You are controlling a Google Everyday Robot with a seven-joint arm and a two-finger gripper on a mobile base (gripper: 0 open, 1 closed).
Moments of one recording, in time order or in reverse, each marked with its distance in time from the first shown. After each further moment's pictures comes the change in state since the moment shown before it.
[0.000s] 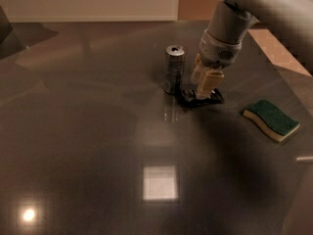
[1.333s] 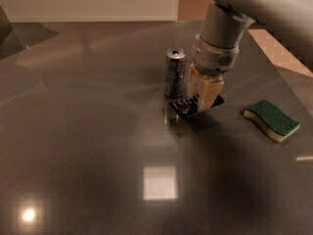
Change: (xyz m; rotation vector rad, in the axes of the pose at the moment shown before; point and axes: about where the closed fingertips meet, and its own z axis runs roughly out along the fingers) arm -0.025 0.048 -0.007 -0.045 0.047 -0.216
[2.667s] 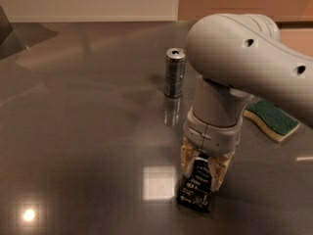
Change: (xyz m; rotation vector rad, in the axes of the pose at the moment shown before) arm -0.067 0.166 0.054 -0.184 -0.029 -0.663
